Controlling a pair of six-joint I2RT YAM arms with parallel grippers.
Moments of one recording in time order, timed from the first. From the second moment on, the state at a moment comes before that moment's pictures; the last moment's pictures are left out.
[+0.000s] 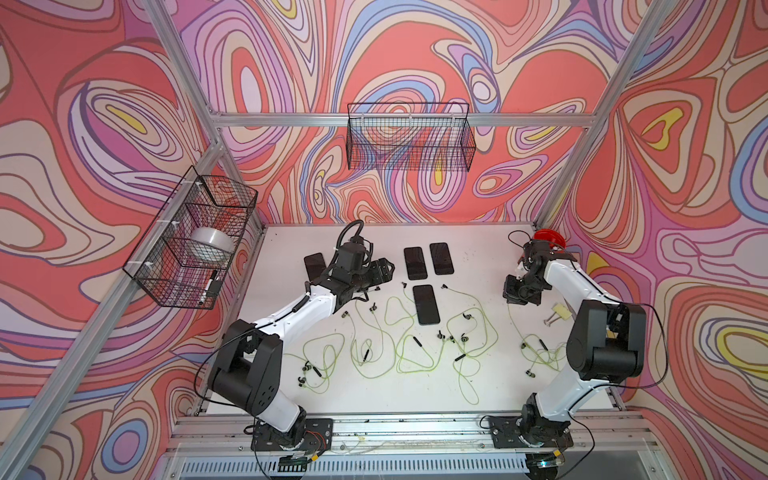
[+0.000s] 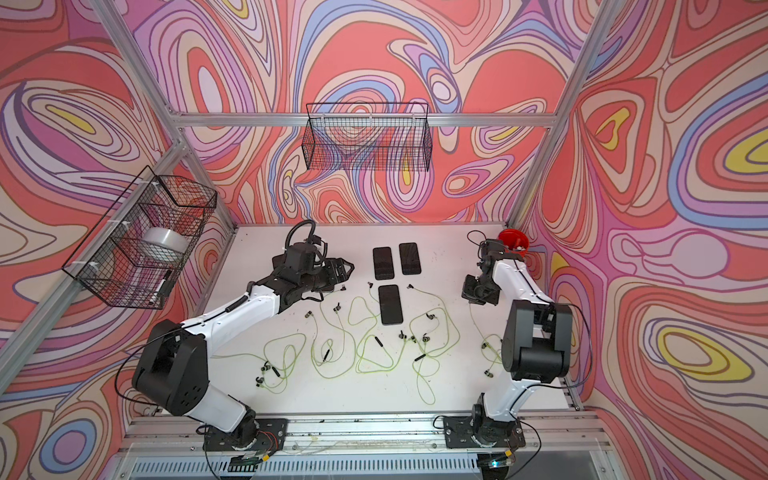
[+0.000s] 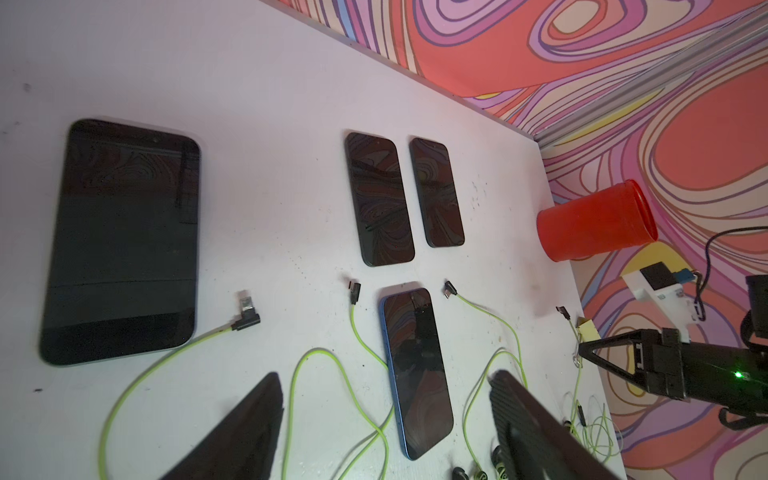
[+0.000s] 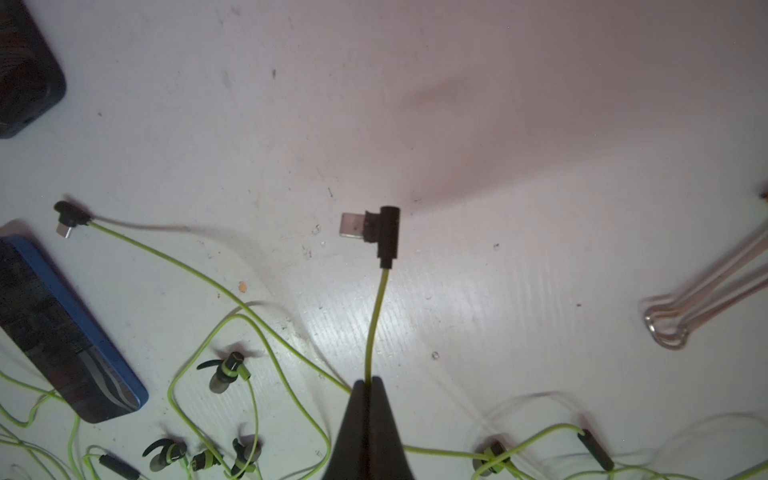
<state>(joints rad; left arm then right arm) -0.46 1.59 1.07 -0.07 0.20 -0.70 -0.11 1.71 1.28 -0.94 -0.14 0.19</state>
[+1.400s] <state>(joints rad) -0.60 2.09 1.24 0.58 0.59 -1.27 0.25 1.62 1.30 -0.80 -0.50 0.30</state>
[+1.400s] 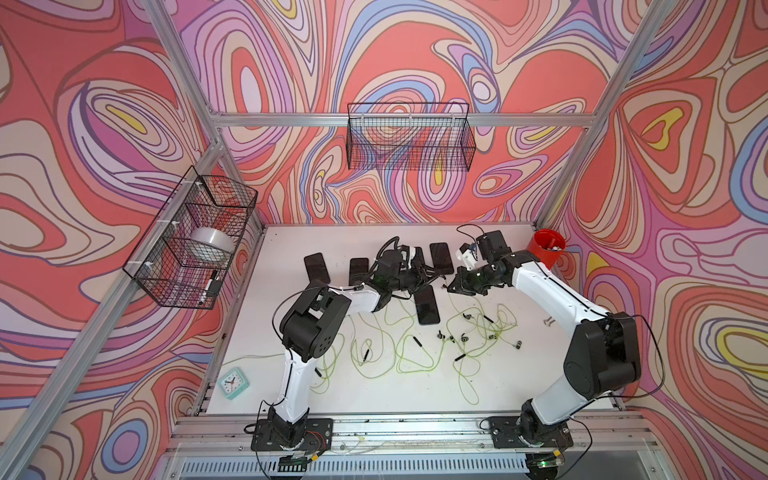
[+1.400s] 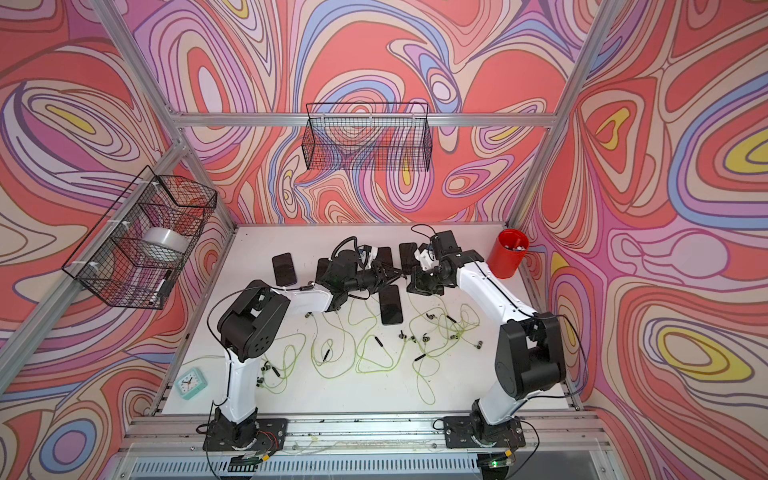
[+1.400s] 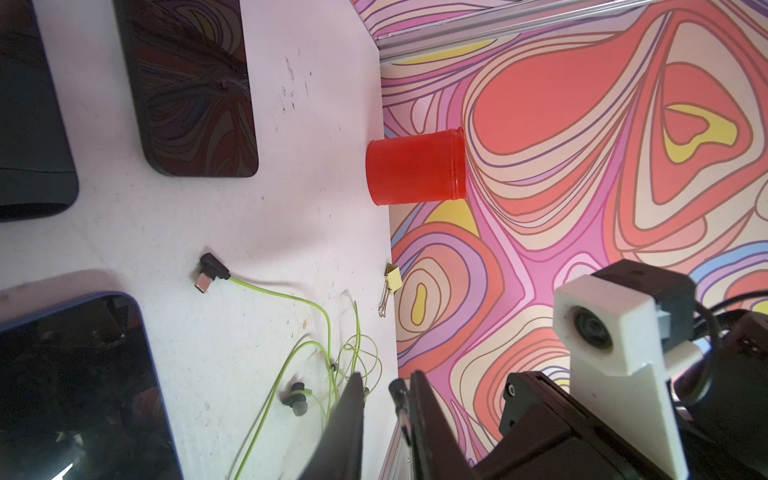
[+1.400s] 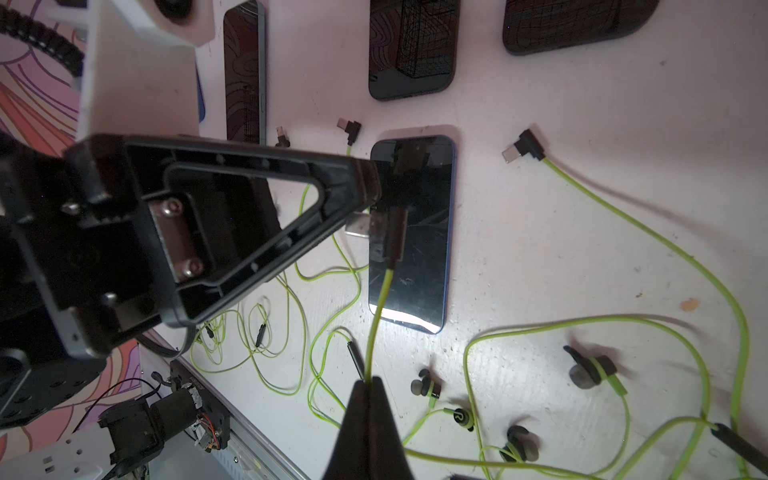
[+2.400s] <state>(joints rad) -0.62 2.10 1.24 0.65 0.63 -1.31 0.13 1.61 1.25 -0.71 -0.60 0.35</state>
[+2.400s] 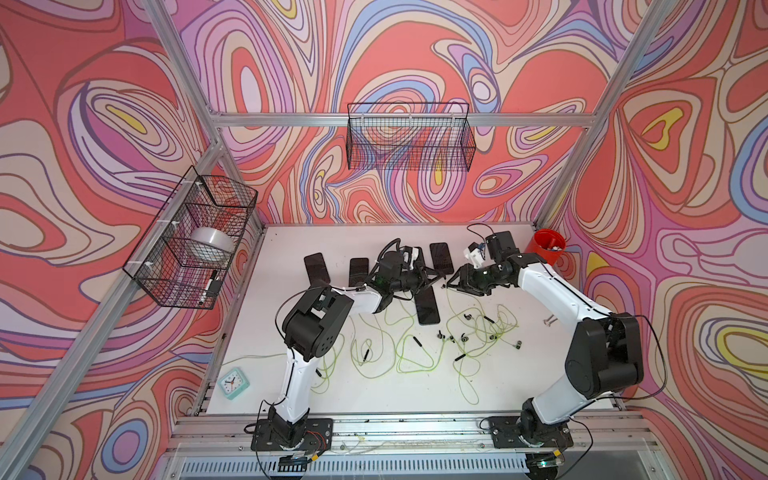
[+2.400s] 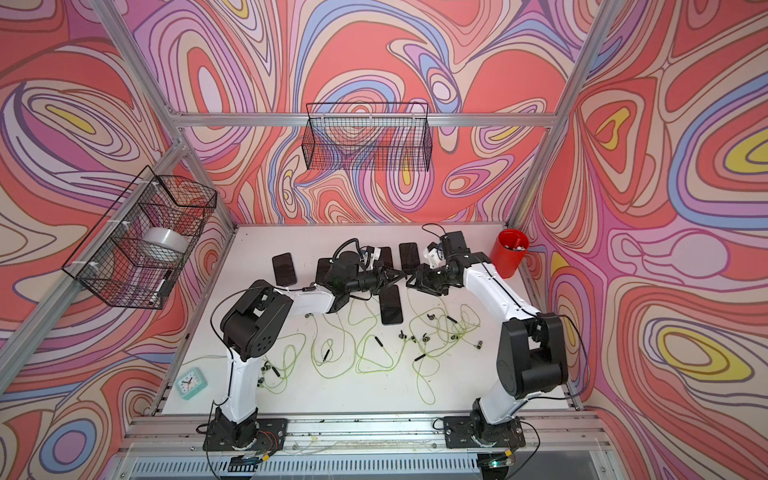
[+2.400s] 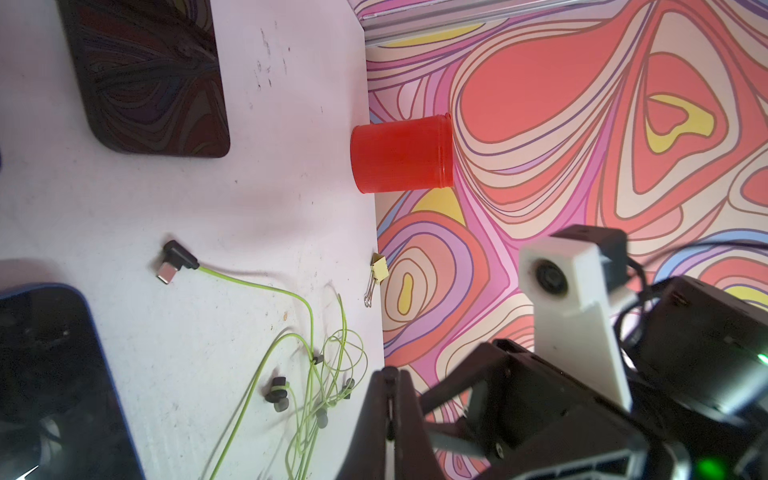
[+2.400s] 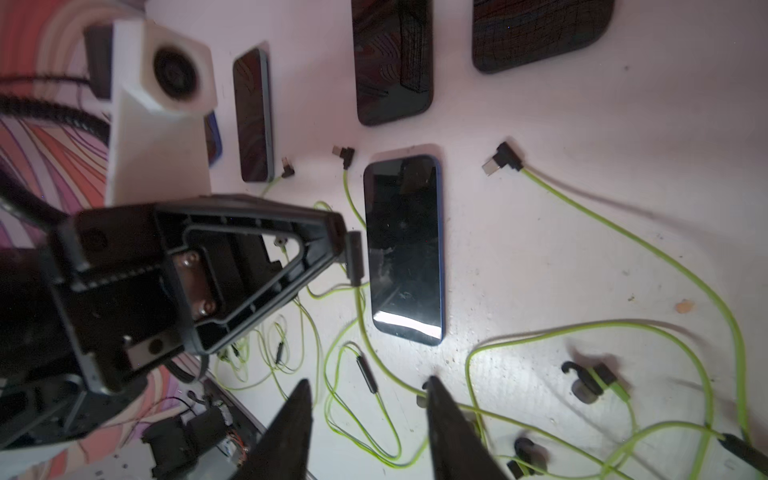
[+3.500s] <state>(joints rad) -0.63 2.21 1.43 0.82 0.85 -1.43 -0.08 1.66 1.10 -0.29 -1.19 0.43</state>
